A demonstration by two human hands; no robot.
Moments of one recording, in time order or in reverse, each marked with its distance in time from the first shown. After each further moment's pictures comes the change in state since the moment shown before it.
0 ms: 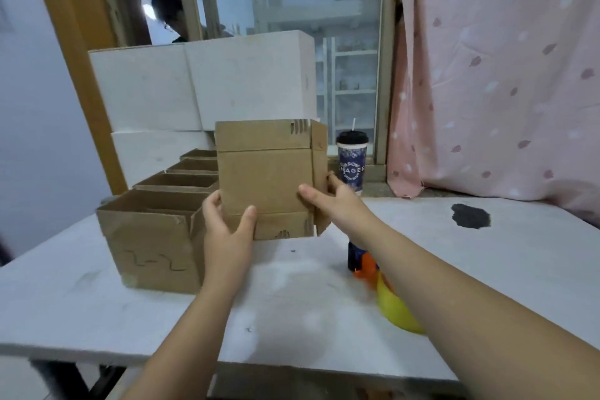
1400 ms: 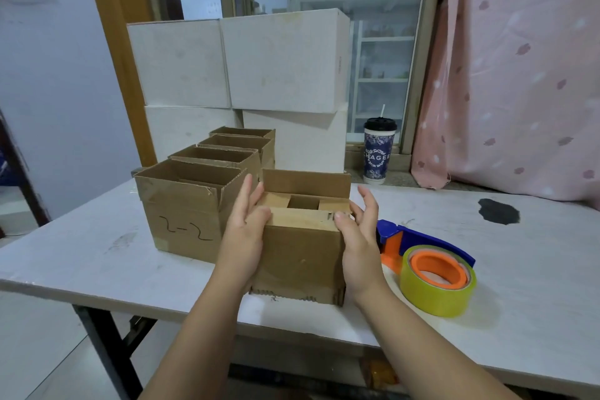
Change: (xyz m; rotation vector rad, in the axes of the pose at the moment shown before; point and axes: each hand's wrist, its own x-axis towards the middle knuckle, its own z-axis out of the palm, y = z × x) left_hand -0.025 0.006 -0.035 -0.094 -0.197 -0.183; right_hand -0.083 0.024 0.062 0.359 0.167 -0.144
